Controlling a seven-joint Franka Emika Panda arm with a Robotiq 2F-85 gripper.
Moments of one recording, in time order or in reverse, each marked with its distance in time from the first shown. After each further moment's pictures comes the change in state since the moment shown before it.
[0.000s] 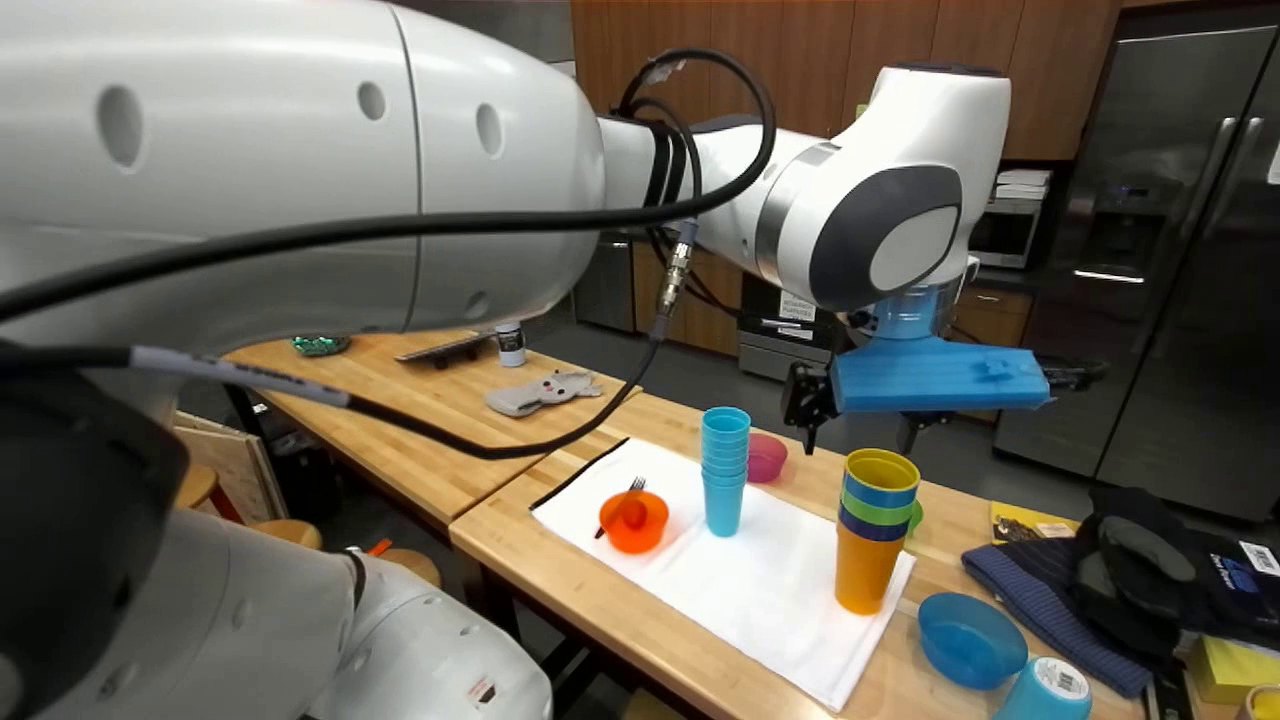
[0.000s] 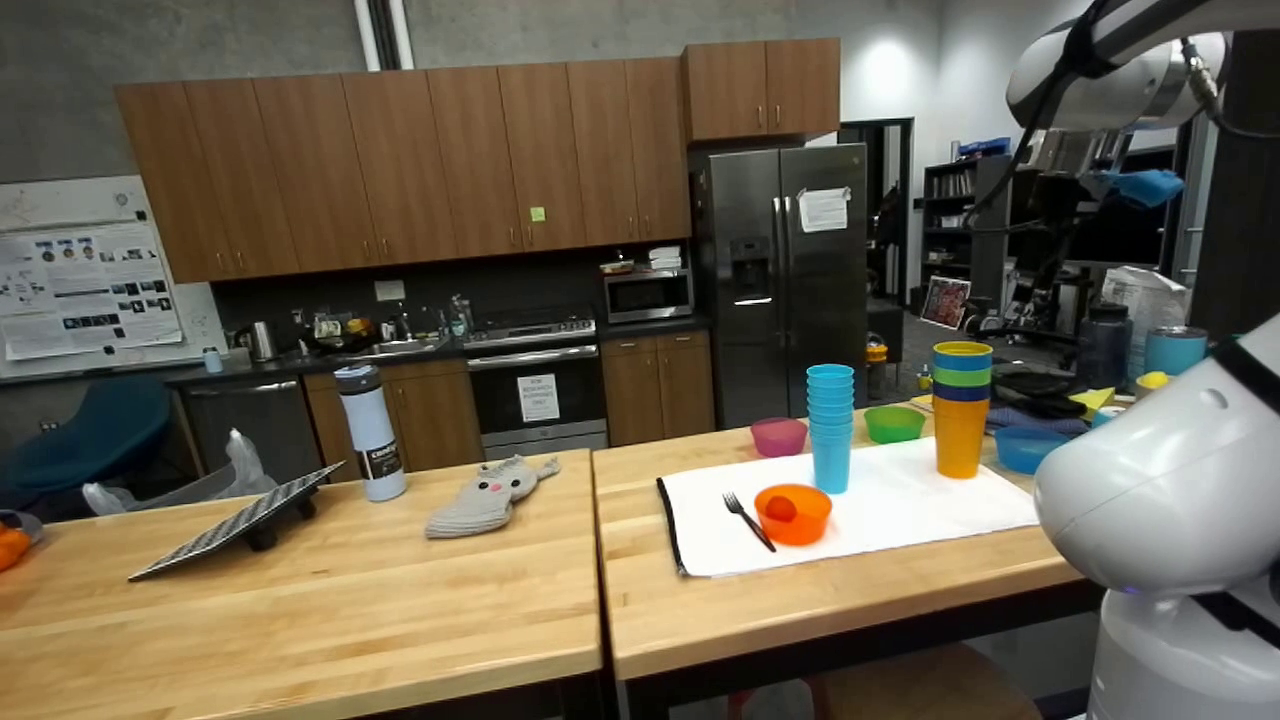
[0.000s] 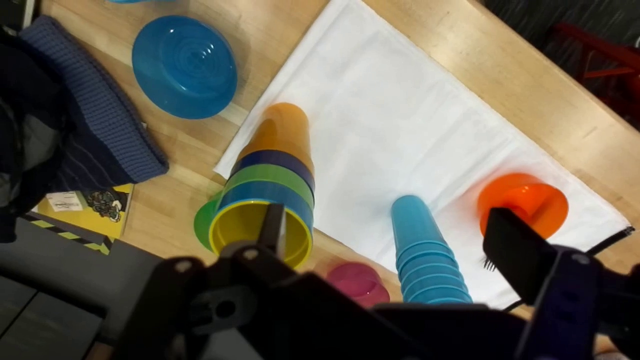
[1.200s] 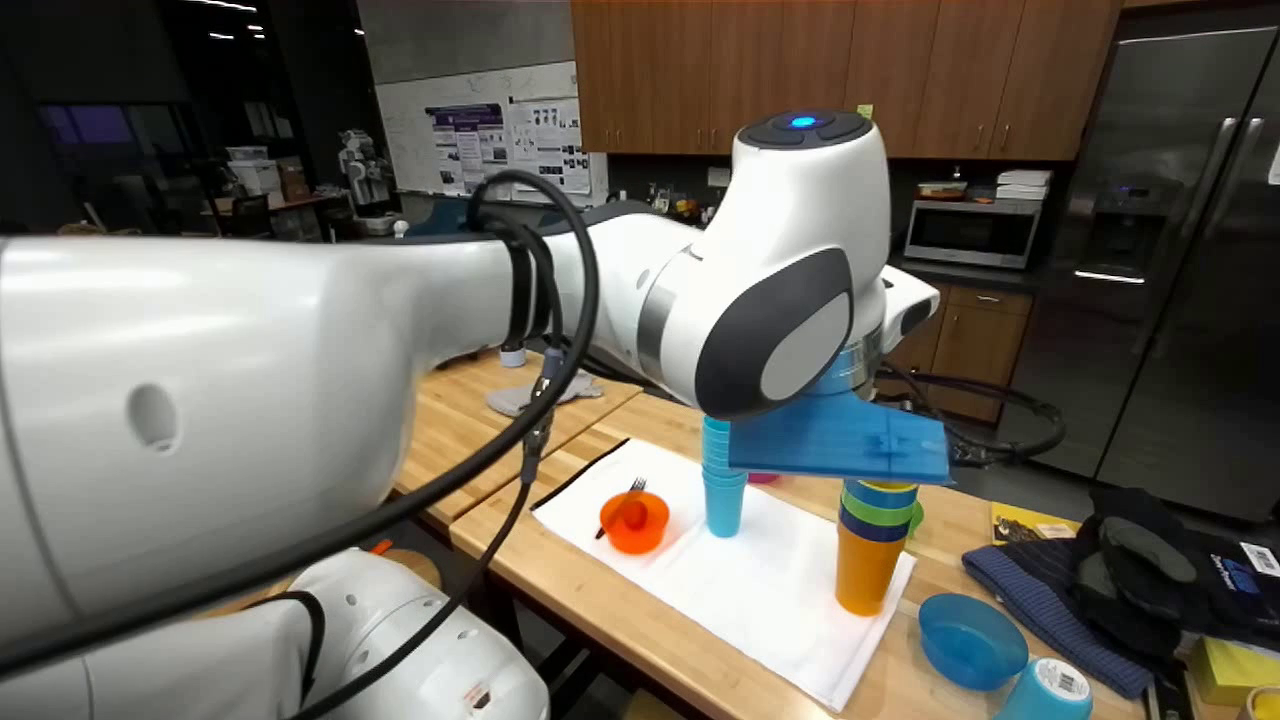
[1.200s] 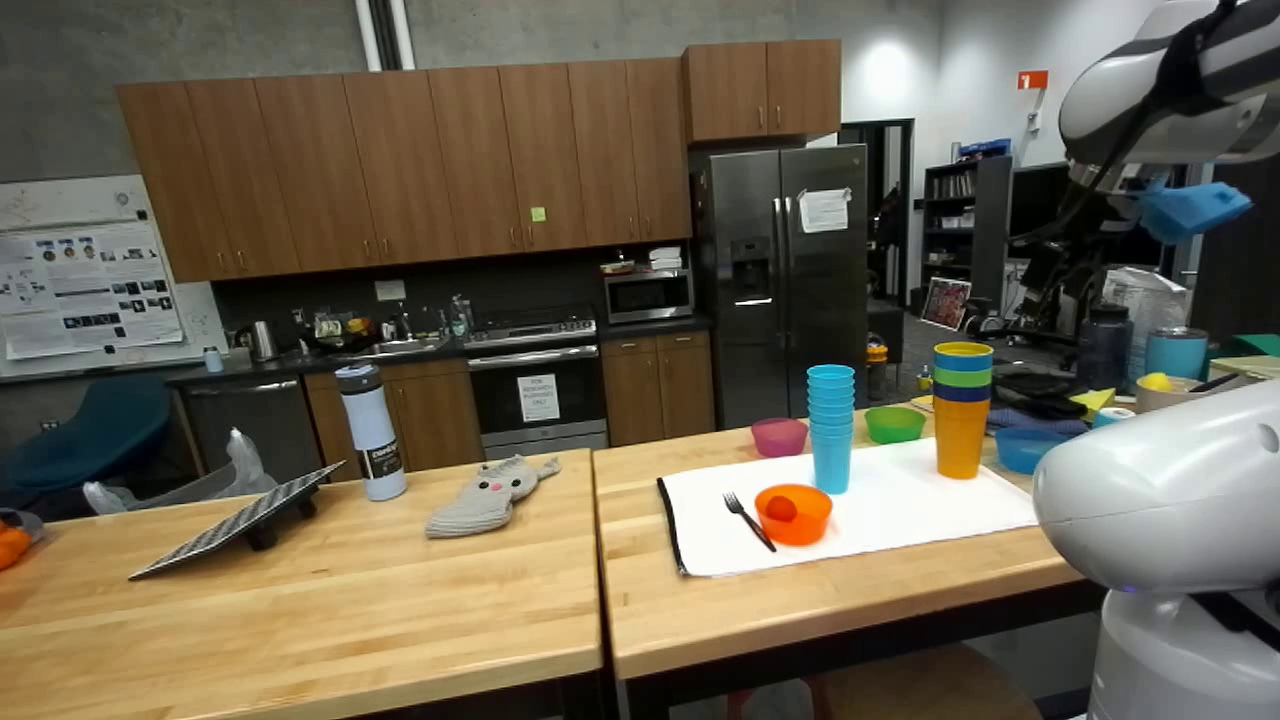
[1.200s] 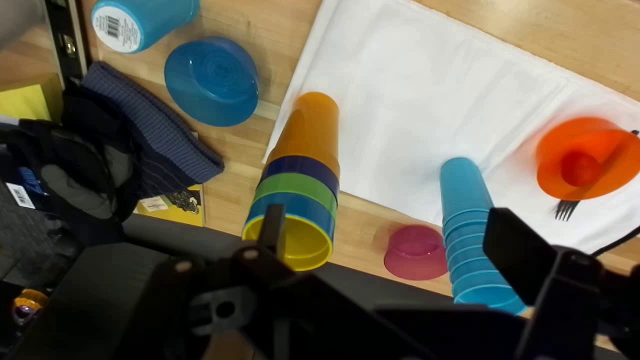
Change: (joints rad) arm -0.032 -0.354 0.000 -0.302 -0.193 0.193 0.350
